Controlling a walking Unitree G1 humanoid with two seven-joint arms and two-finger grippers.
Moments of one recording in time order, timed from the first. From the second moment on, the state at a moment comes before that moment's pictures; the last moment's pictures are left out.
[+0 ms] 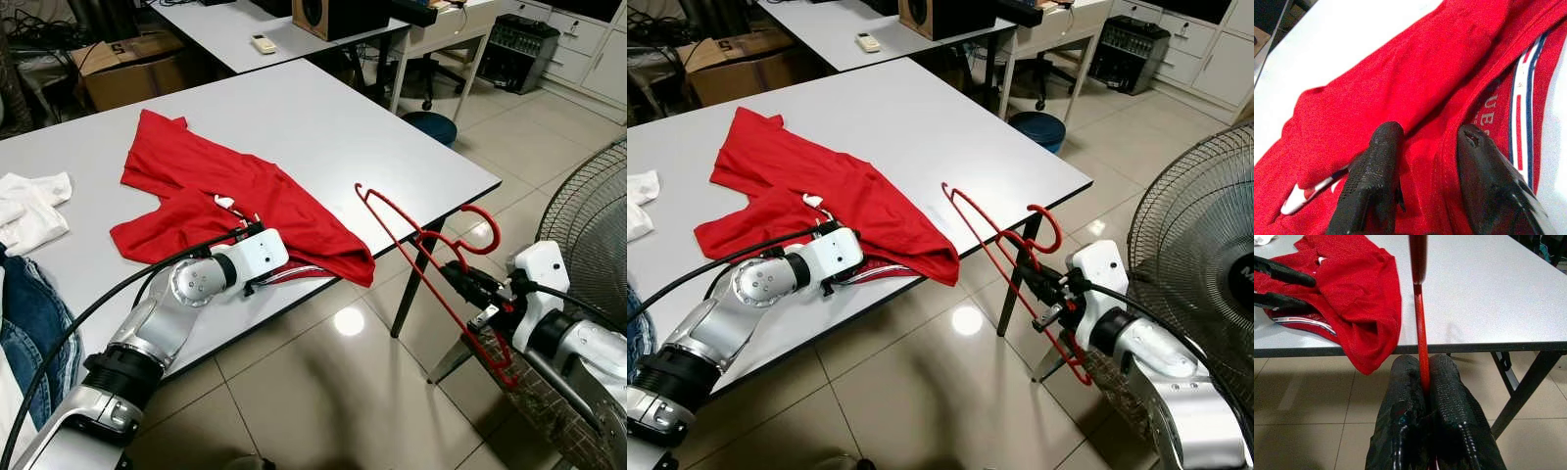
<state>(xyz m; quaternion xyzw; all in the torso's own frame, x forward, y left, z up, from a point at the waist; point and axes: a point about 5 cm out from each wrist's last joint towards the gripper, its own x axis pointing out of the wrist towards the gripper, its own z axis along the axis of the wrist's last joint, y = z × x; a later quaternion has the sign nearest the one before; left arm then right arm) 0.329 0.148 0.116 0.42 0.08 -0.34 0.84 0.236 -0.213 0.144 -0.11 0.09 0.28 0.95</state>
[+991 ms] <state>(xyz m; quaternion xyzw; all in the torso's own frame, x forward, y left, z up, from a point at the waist) 0.327 0.139 0.112 0.40 0.07 -0.36 0.84 0.238 -0.213 0.140 -0.11 0.10 0.29 0.95</state>
